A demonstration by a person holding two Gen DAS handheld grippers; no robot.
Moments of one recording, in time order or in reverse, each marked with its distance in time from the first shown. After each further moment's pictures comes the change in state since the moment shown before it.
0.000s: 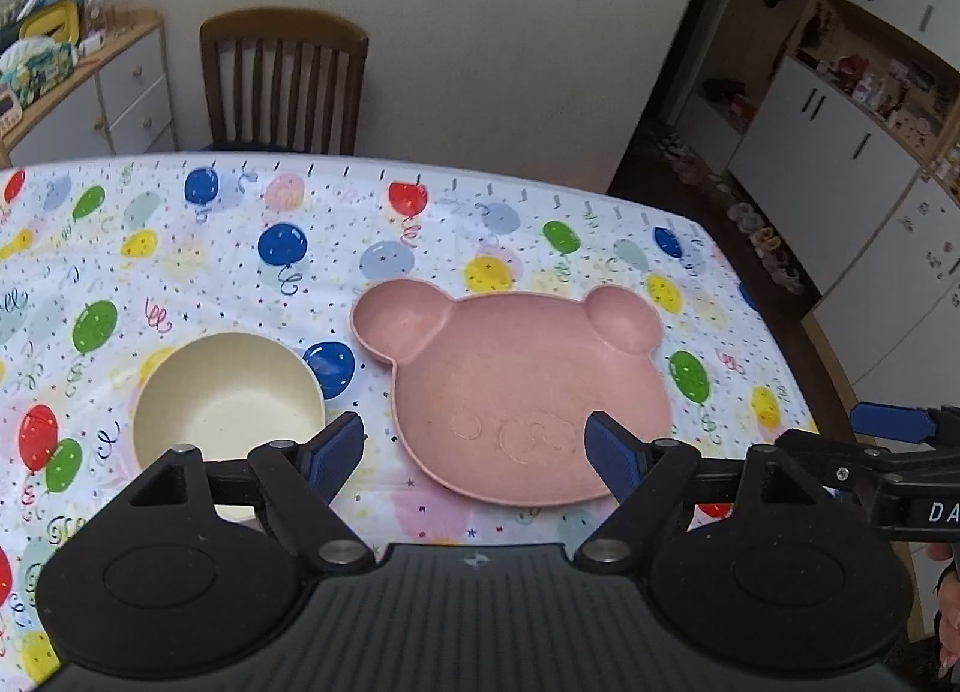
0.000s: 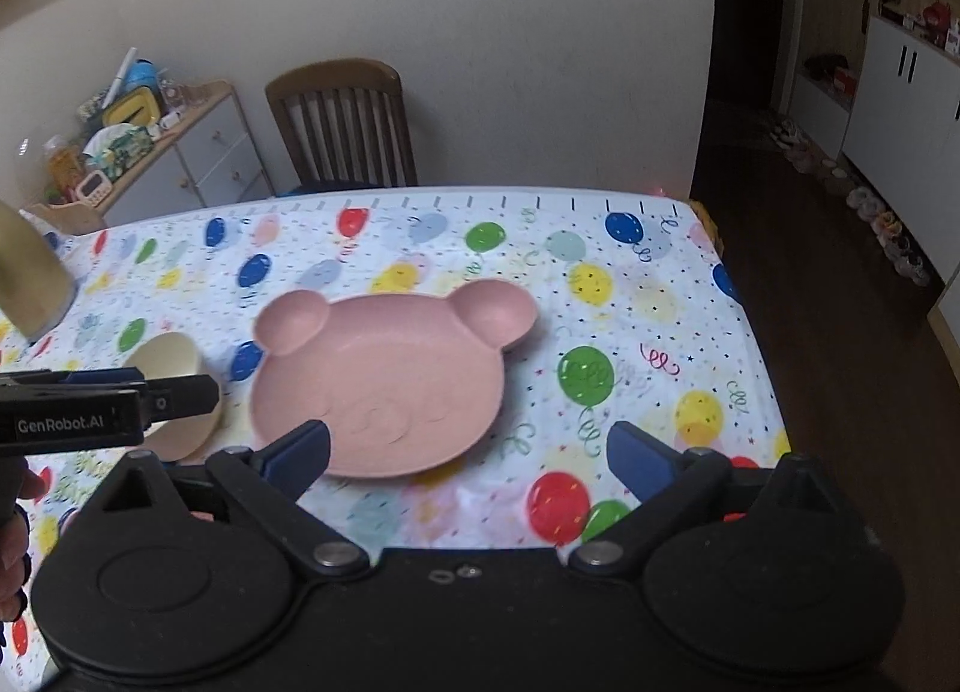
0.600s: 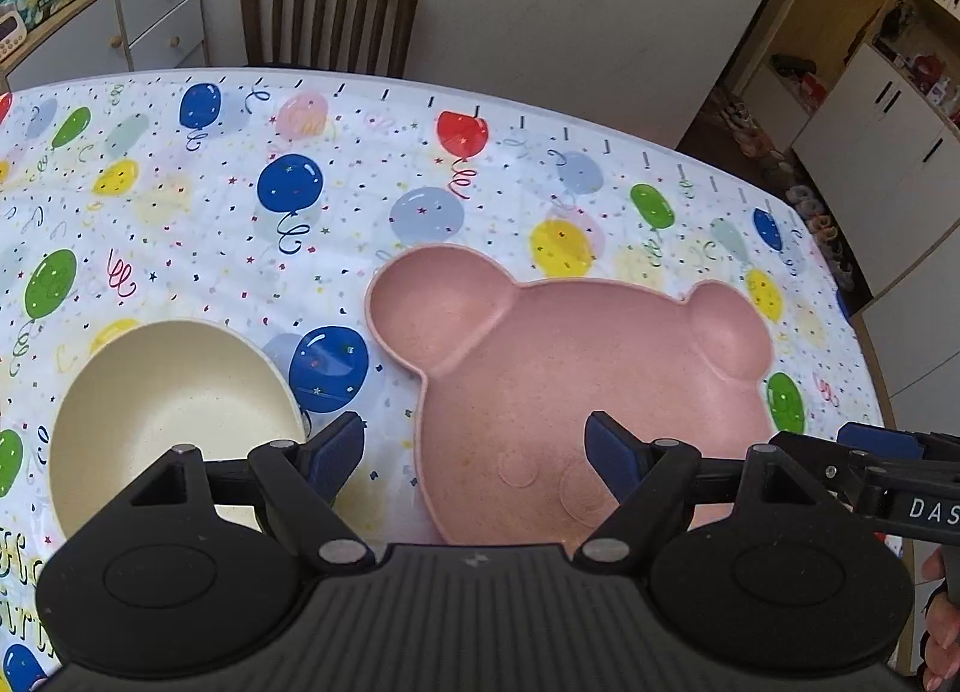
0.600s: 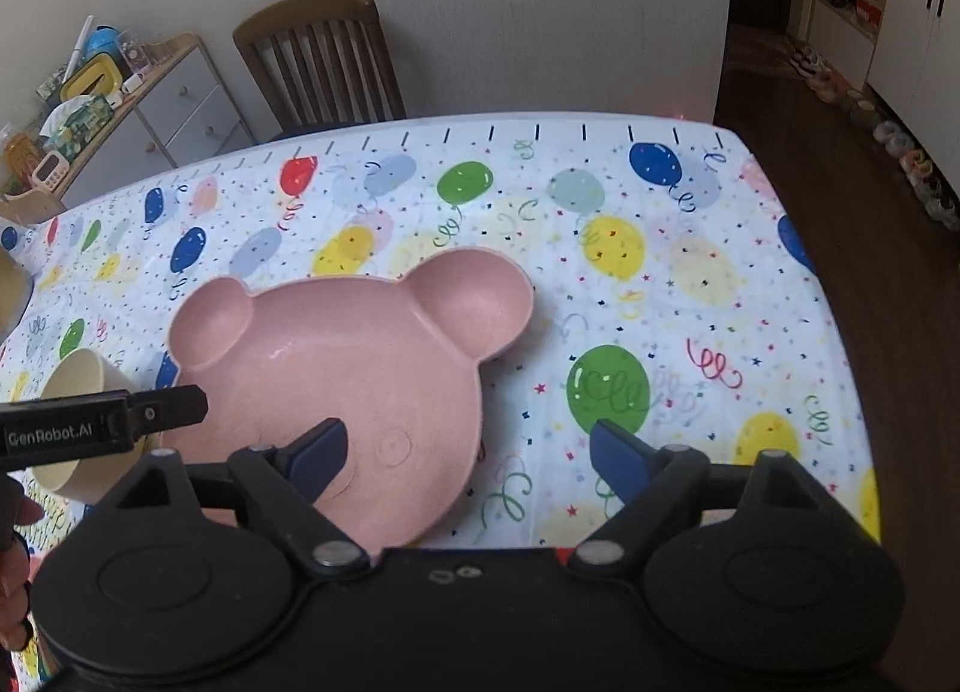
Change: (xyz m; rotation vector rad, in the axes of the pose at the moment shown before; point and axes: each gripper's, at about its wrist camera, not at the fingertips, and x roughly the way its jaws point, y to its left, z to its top) left arm 0.089 0.017 0.021 -0.090 0.120 0.078; right arm 0.107 -0.024 0.029 0.045 0.149 0.039
